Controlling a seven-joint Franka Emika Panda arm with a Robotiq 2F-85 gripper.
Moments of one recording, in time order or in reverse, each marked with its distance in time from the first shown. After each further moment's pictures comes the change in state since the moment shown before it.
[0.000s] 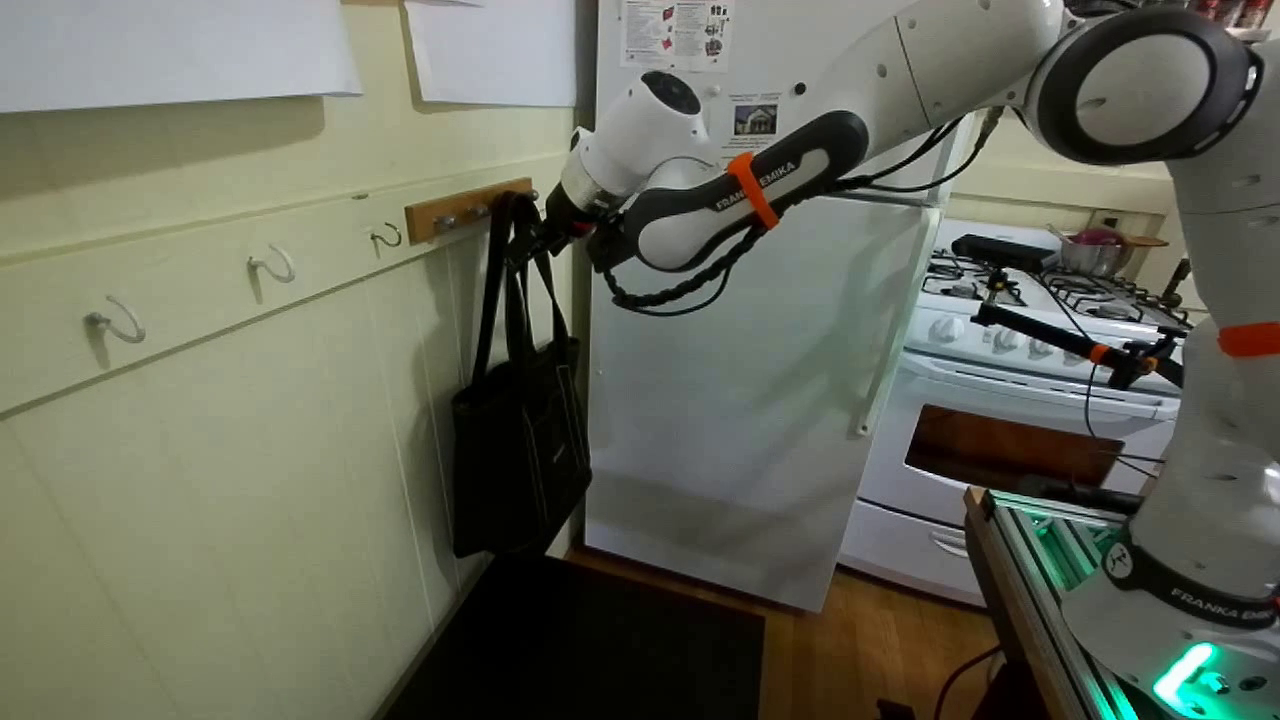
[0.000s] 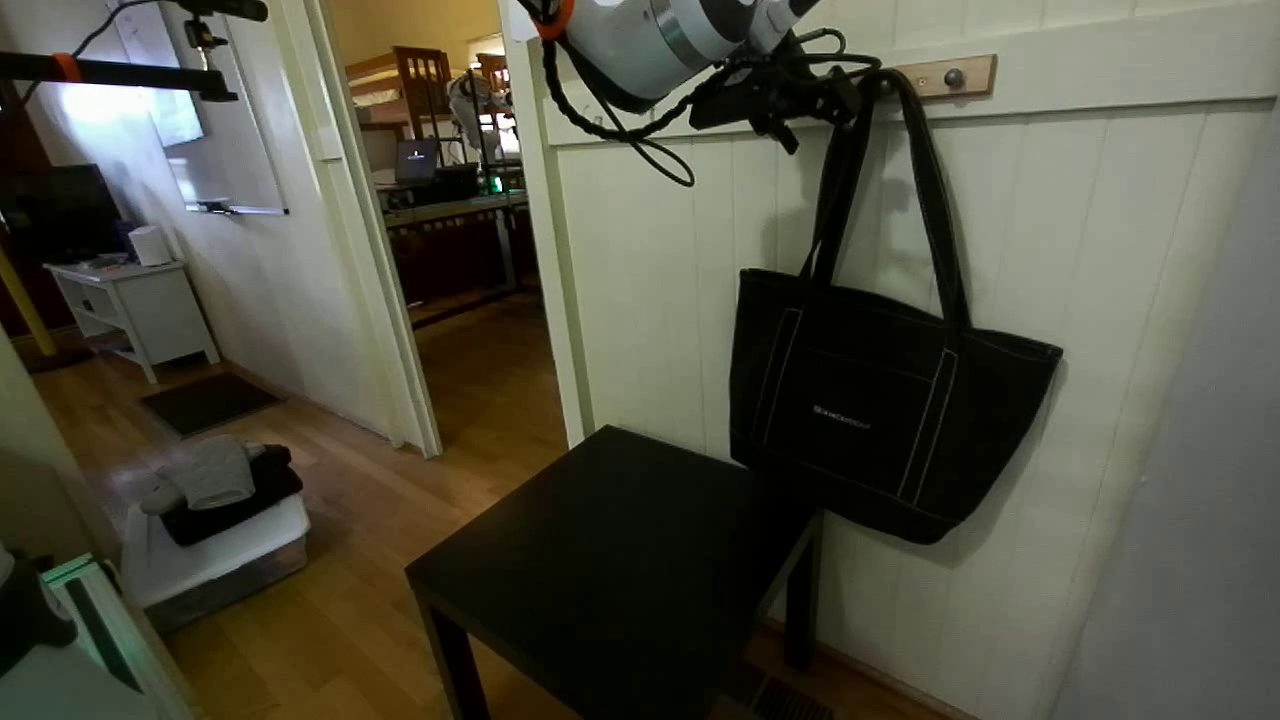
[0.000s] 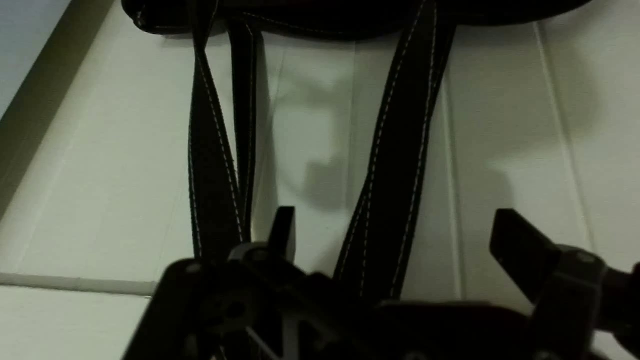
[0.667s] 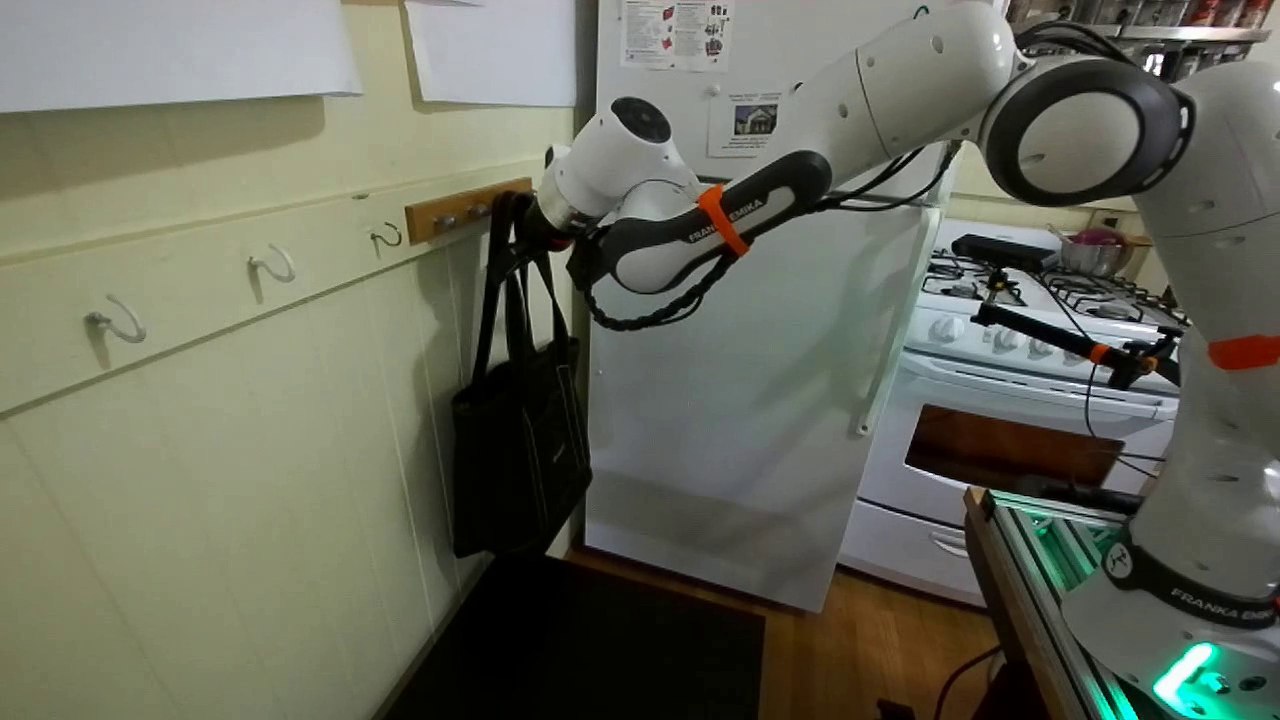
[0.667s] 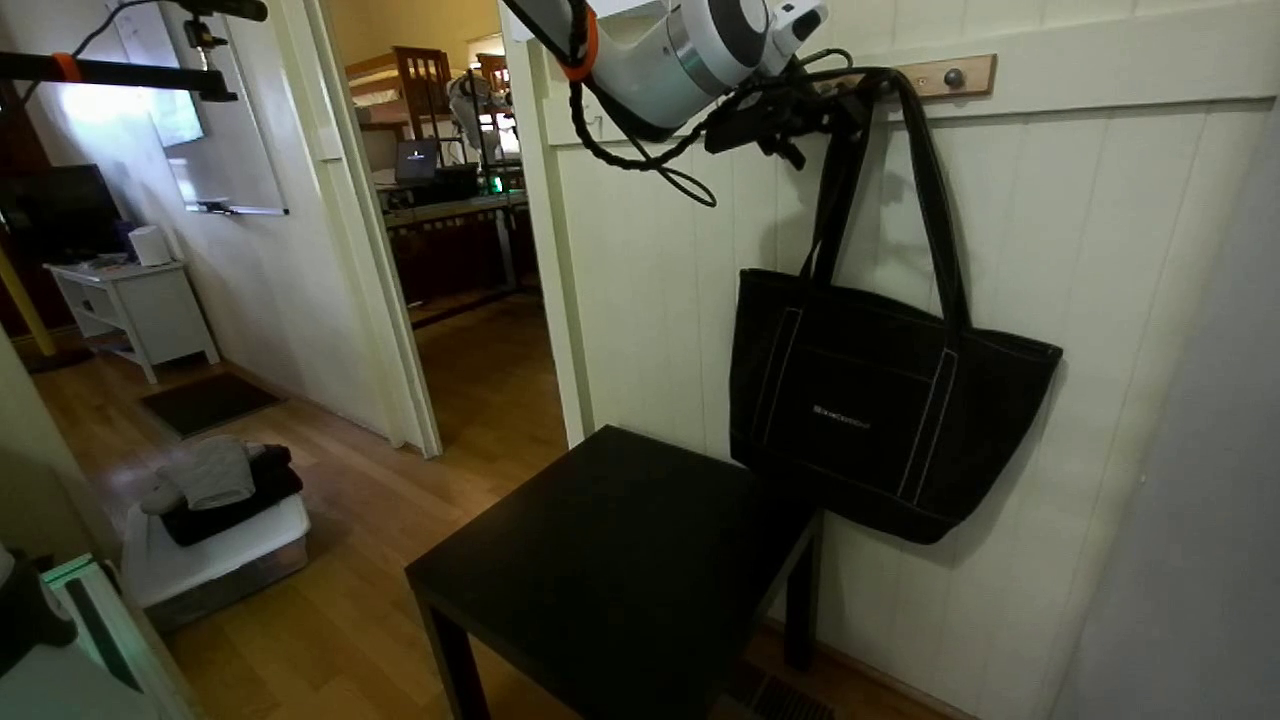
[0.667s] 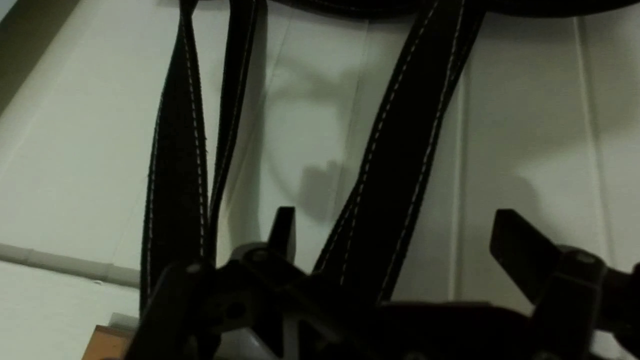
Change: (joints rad) arm 0.048 0.131 -0.058 0.149 -0.067 0.001 0.003
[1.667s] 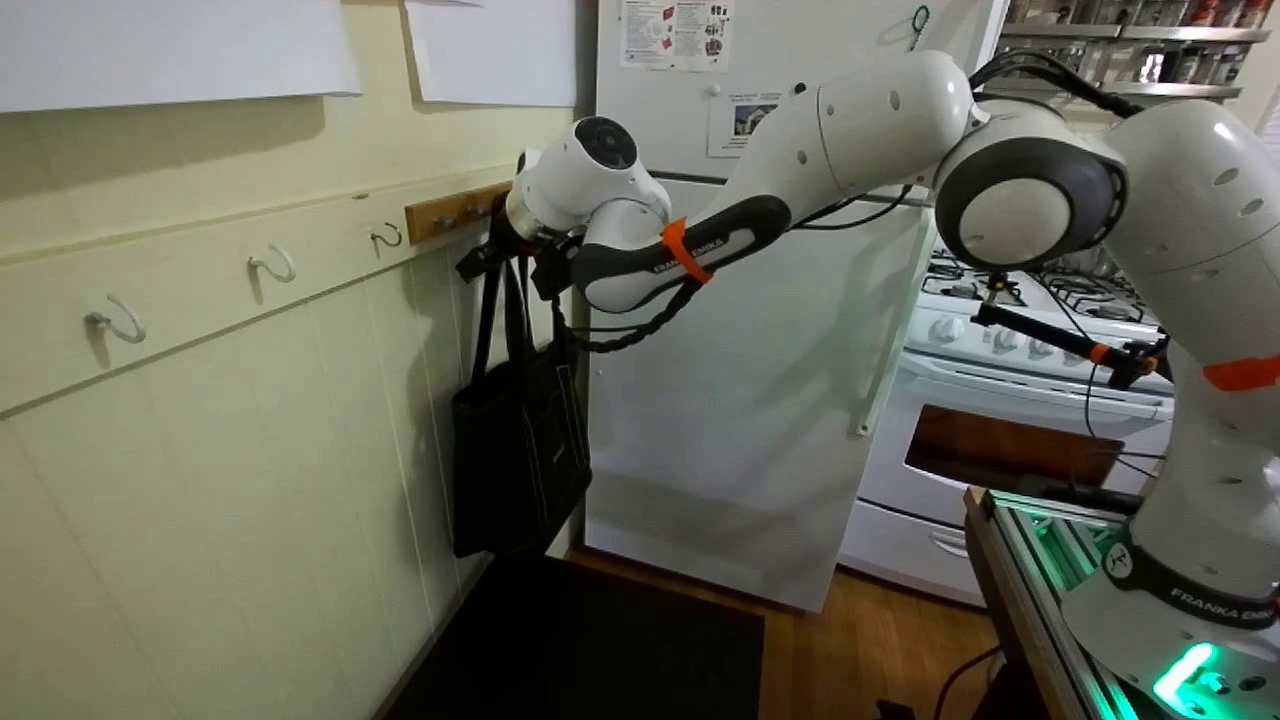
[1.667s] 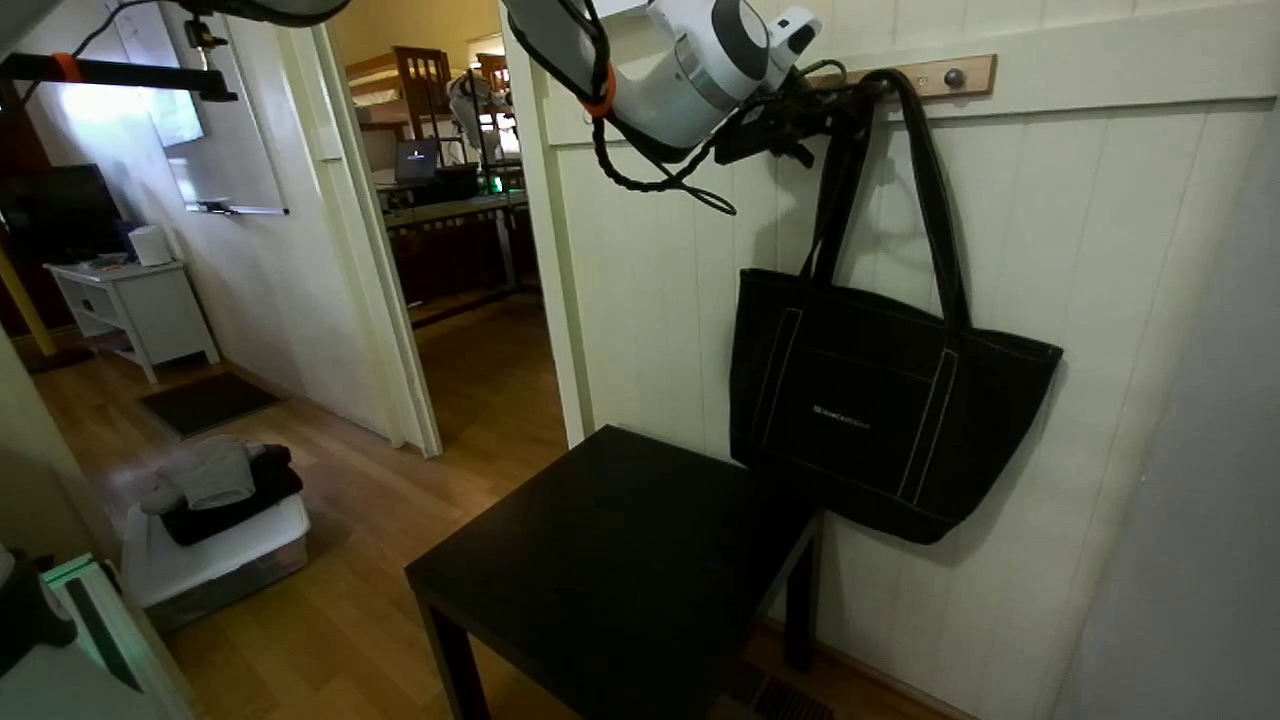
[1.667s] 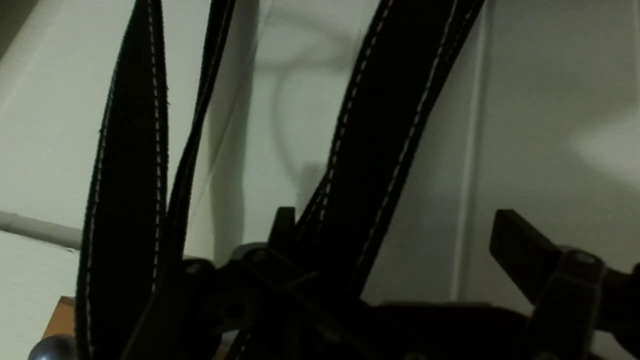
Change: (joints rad) arm 0.104 0.163 -0.150 0.211 -0.005 0.000 0.119
